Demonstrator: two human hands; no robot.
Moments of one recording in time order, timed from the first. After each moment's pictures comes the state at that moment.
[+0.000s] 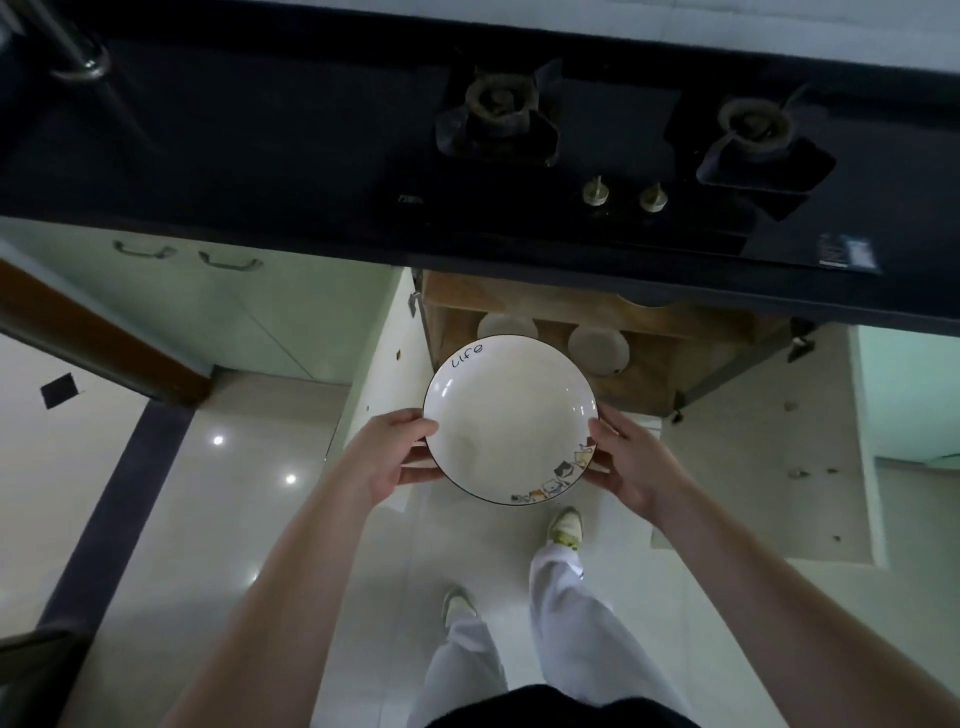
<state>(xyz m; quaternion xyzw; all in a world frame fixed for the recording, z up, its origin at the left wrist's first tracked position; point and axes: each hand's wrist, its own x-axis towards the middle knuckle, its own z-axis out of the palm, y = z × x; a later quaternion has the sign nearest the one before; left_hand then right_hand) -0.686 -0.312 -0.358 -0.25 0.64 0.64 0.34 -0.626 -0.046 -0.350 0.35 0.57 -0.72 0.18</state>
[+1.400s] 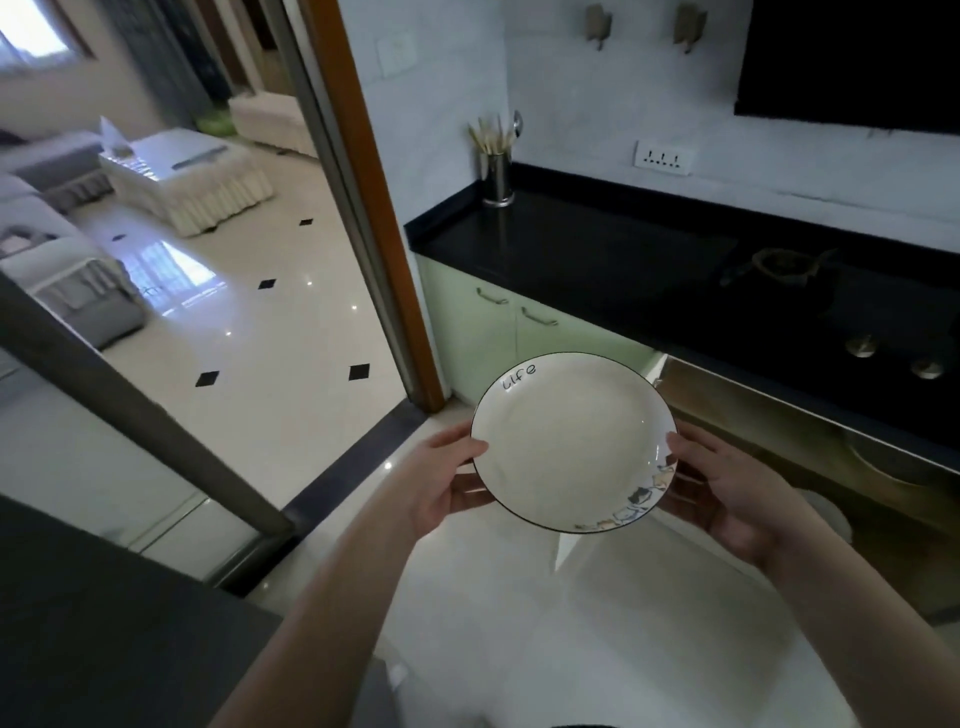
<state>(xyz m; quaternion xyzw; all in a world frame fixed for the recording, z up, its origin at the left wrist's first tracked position) -0.455 -0.498 -0.183 -0.29 0.55 0.78 0.08 -0.527 -0.232 -0.173 0.13 0.58 -0.75 0.28</state>
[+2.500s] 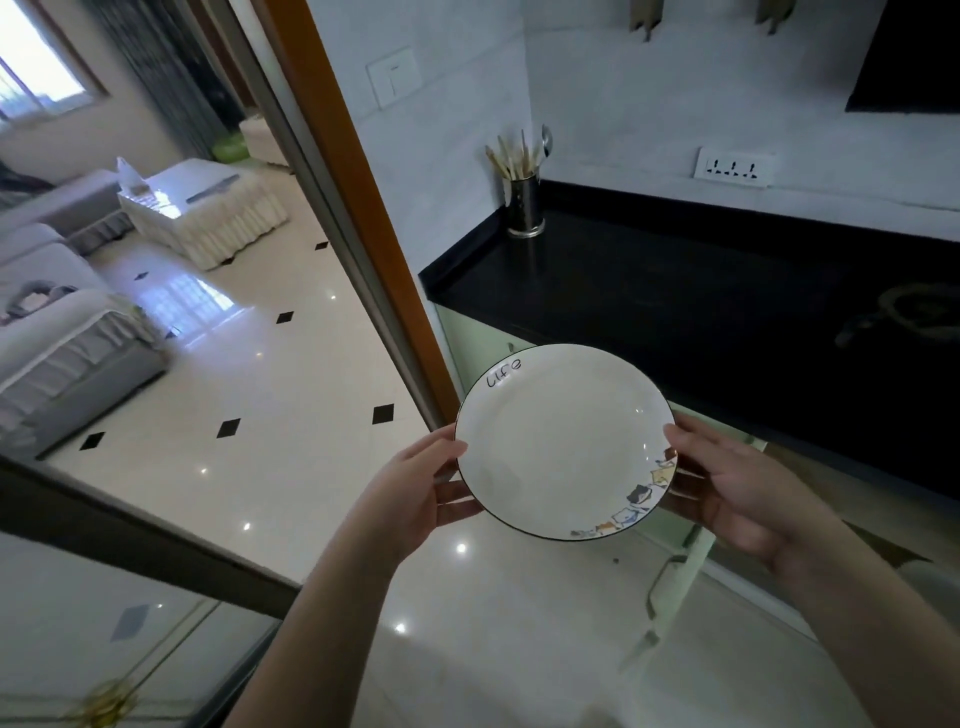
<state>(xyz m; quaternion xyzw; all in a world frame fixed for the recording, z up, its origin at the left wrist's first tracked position) -0.658 -0.639 -0.176 -0.29 0.57 0.77 0.05 -0.750 -0.367 -0.183 0.08 0.55 -0.77 0.32</state>
